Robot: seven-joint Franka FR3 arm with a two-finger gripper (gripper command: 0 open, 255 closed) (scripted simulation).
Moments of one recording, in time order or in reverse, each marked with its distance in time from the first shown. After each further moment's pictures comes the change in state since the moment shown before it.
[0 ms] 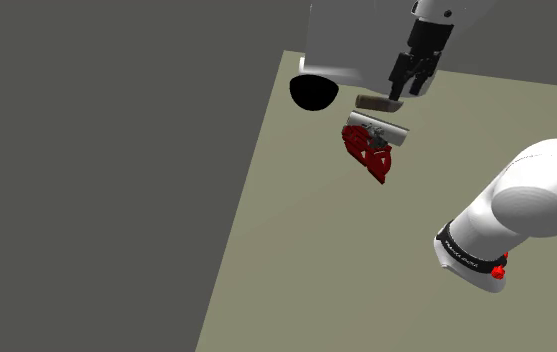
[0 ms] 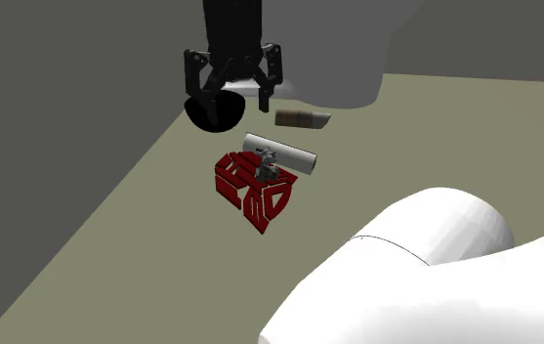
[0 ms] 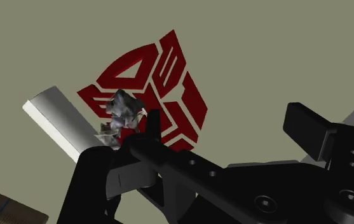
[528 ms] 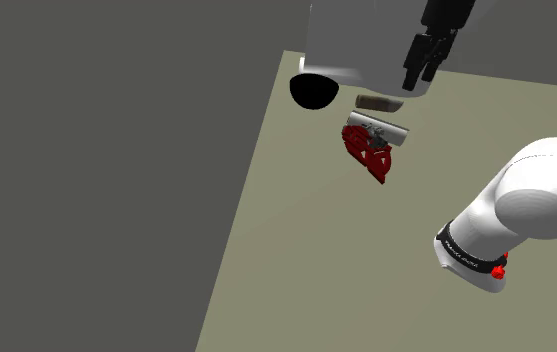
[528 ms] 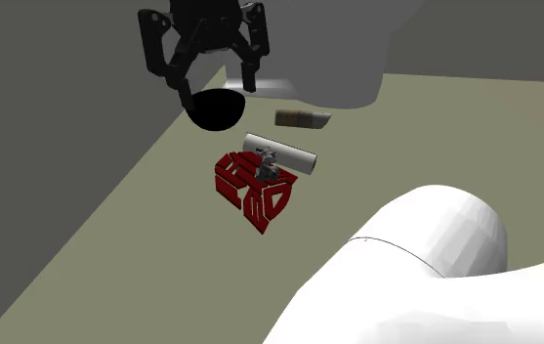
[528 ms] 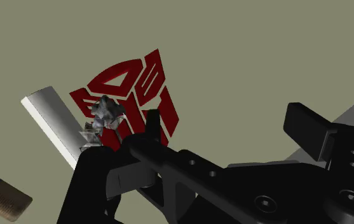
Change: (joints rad) arm 0.055 -0.095 0.095 0.080 0.019 -0.188 0.022
